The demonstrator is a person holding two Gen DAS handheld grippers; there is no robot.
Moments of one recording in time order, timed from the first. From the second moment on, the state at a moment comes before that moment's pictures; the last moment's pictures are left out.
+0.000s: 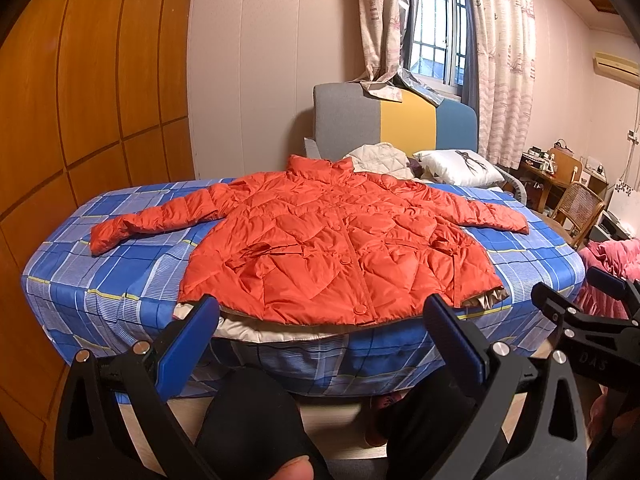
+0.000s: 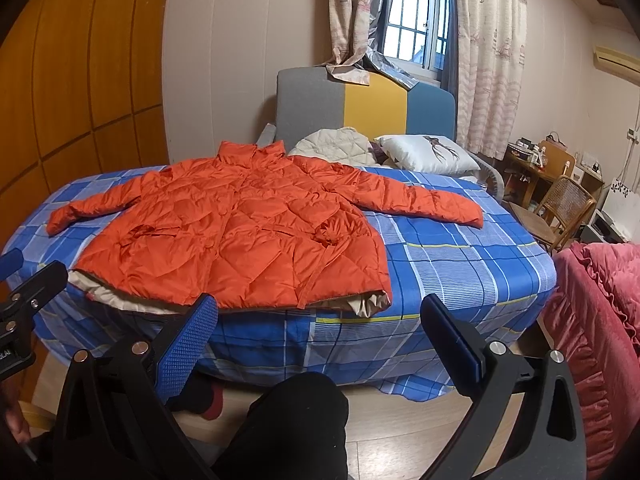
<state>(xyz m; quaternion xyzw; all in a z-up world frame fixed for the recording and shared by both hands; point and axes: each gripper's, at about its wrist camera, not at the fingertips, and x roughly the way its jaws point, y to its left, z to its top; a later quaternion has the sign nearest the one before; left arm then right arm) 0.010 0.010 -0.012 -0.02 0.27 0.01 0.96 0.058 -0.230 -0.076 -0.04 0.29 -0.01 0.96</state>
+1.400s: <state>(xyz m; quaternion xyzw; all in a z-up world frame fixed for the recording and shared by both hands) 0.116 0.097 -0.057 -0.07 0.35 0.03 0.93 0.200 -0.340 -0.137 0.27 0.39 0.04 0.88</state>
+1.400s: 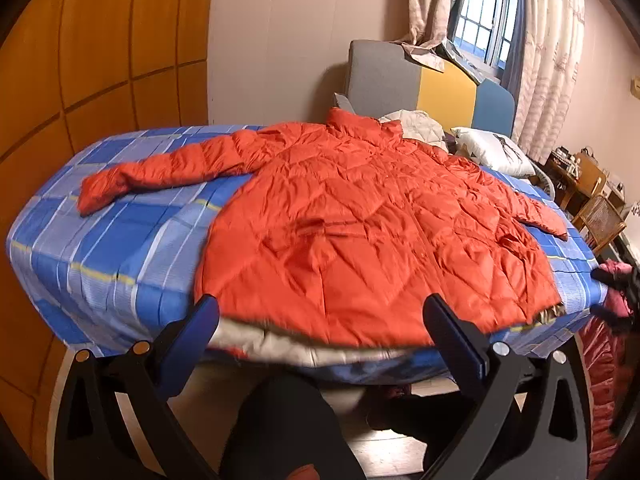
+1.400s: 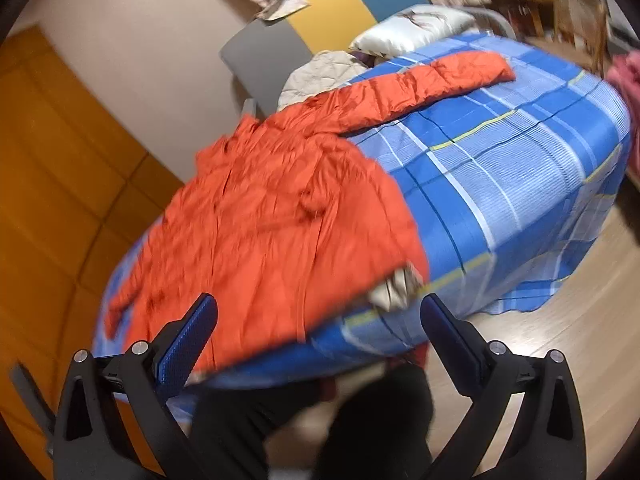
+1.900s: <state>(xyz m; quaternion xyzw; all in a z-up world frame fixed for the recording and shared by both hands) 0.257 0.066 -0.077 -0.04 0.39 0.02 0.92 0.367 -0.484 -0.185 0.38 0.37 -0.09 0.84</state>
